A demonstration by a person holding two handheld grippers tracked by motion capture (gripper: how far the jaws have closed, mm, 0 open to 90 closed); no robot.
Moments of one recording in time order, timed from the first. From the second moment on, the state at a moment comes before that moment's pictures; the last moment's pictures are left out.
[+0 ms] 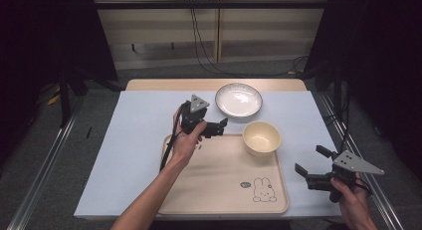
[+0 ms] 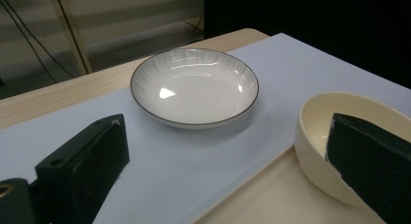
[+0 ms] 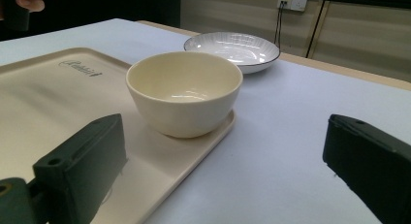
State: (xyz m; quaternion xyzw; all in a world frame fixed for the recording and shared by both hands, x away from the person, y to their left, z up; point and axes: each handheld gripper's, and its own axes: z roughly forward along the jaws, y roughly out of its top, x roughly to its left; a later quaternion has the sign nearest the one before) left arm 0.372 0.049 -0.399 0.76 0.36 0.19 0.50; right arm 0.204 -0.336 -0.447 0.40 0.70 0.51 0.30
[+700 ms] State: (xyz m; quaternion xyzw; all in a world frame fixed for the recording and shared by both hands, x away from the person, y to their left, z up) left arm 0.332 0.125 -0.393 0.73 0.40 0.24 0.50; right arm 0.205 -0.336 -0.446 0.40 0.70 0.51 0.30
